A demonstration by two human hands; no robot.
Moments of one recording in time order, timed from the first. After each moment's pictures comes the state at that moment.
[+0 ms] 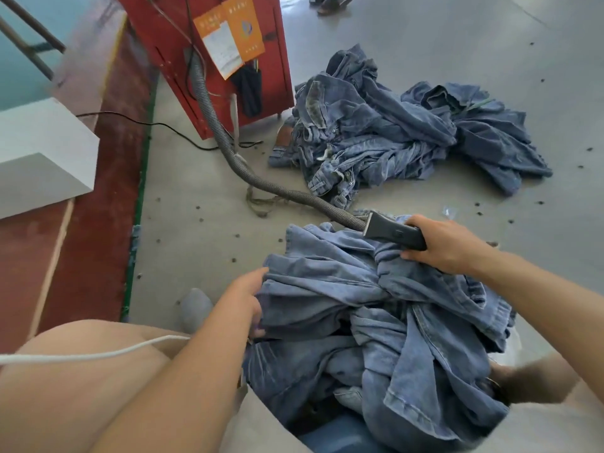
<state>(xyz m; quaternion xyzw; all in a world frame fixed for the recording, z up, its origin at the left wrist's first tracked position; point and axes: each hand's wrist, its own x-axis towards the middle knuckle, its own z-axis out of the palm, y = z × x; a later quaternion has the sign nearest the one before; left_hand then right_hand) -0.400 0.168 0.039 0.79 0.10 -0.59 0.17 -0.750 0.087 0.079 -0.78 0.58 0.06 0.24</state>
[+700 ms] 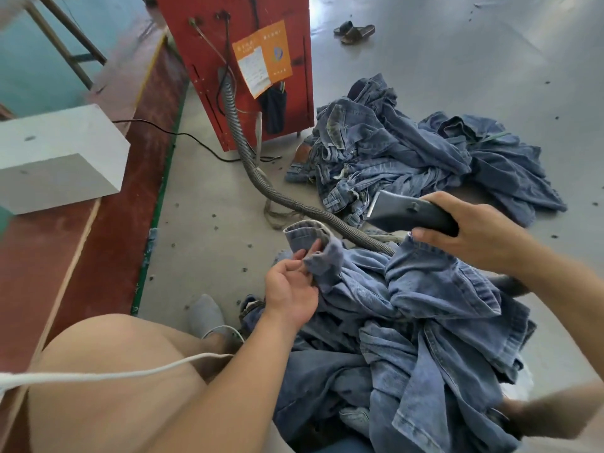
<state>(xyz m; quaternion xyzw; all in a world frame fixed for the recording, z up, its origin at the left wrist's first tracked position) -0.448 0.177 0.056 0.36 0.07 -0.70 0.62 -0.731 0.095 0.181 -0.81 0.53 -0.09 0.23</state>
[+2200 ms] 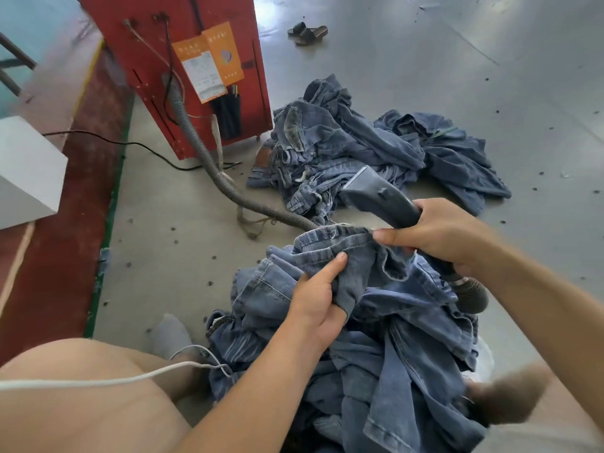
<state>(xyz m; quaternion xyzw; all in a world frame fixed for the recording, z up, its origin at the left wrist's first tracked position) -0.551 0.169 0.104 0.42 0.01 -0.75 0.51 -0.728 0.101 0.197 -0.61 0.65 -0.14 0.43</state>
